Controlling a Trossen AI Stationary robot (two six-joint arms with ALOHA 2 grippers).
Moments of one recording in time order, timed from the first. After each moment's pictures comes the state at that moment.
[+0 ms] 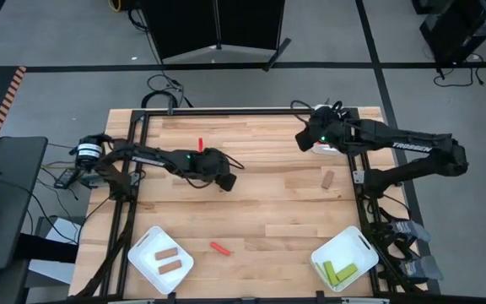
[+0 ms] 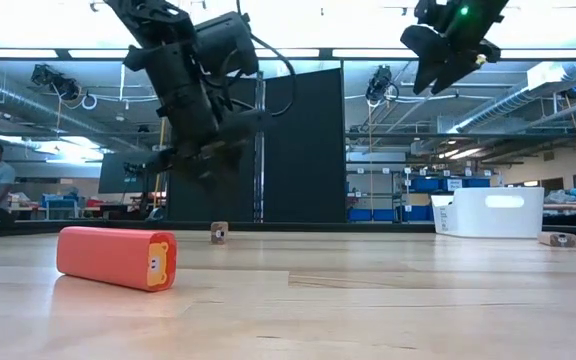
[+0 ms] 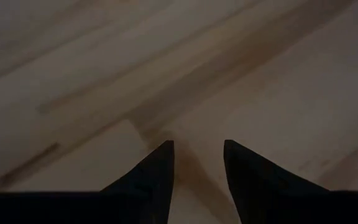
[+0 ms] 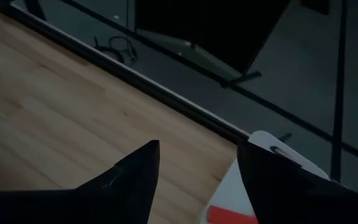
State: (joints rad) left arm 0.07 1.62 0.95 -0.41 -0.27 -0.90; right arm -0.22 1.13 1.10 -0.90 0.73 0.55
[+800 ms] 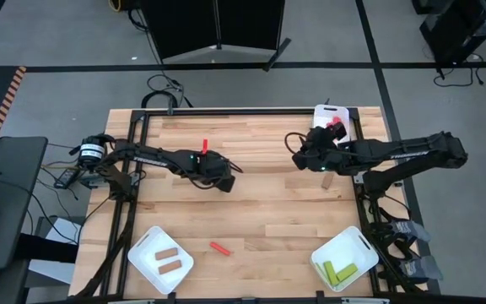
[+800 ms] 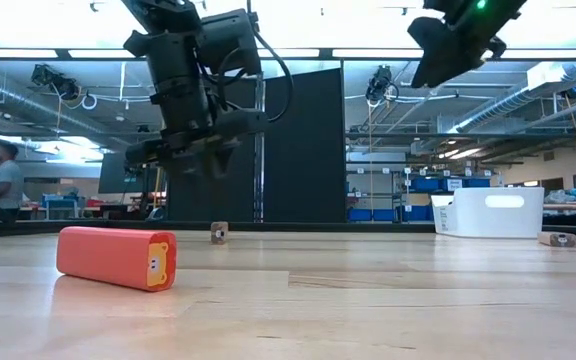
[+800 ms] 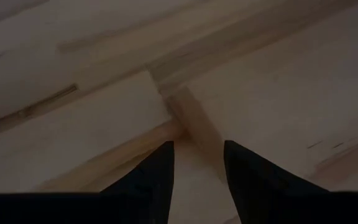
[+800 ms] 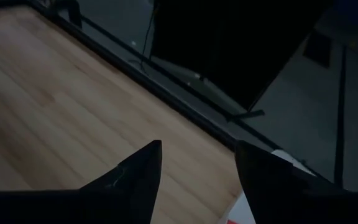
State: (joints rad) left arm 0.04 1.65 1.04 -0.63 -0.23 -1.08; right arm 0.05 1.13 0.97 -0.80 0.94 0.58
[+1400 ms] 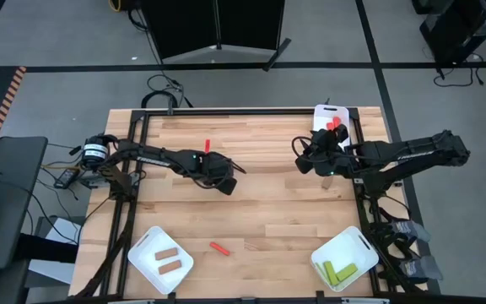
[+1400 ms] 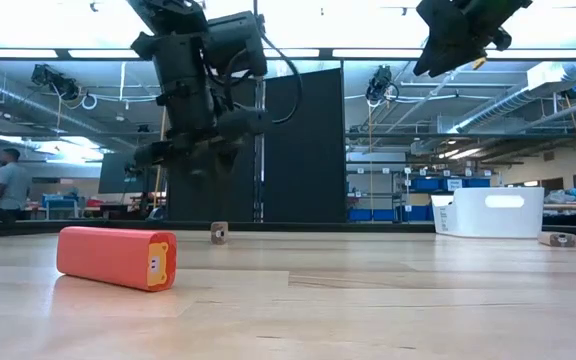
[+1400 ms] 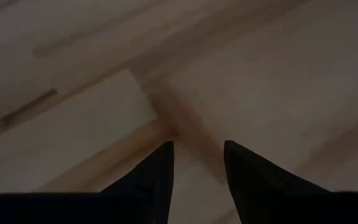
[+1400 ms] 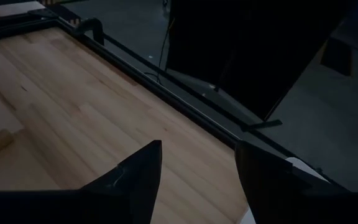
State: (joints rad) left arm 0.05 1.68 1.07 -0.63 -0.18 -1.00; right arm 0.13 1.07 0.97 -0.79 0.95 0.60
